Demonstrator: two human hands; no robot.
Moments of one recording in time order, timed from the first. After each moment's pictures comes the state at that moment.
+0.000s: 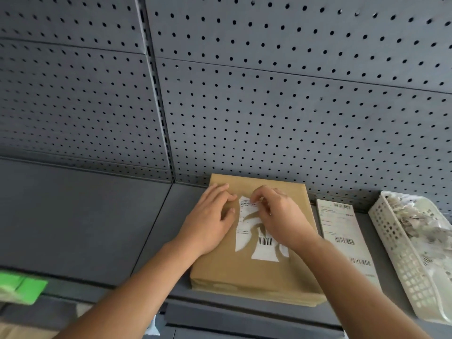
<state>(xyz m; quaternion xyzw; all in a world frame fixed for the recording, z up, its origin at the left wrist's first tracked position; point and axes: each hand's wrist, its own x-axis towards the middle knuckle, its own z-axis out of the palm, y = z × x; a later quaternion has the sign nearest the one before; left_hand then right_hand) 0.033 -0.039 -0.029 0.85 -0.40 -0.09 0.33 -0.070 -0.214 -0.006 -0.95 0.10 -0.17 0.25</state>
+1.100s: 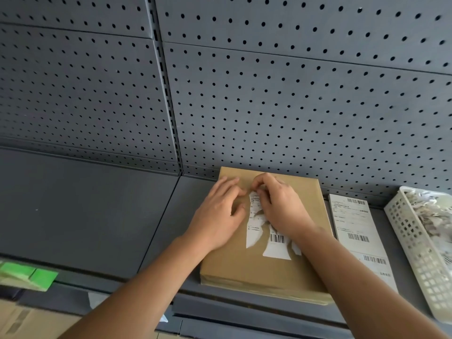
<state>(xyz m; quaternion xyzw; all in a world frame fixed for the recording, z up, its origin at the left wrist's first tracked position) 0.033 -0.040 -0.029 0.85 -0.39 -0.09 0.33 -0.041 -0.209 -0.018 -0.94 0.09 -0.19 0.27</state>
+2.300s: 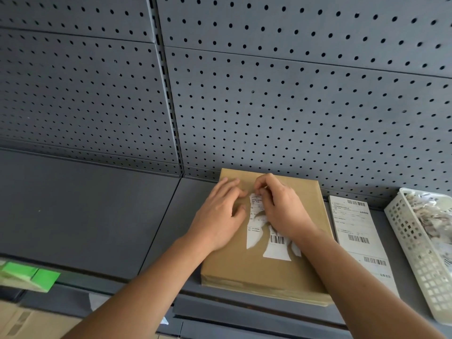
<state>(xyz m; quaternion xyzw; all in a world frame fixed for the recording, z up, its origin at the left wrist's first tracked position) 0.032 -0.040 -0.027 0.85 -0.39 -0.09 0.33 -0.045 -0.211 -0.019 -0.93 0.08 -0.20 0.31</state>
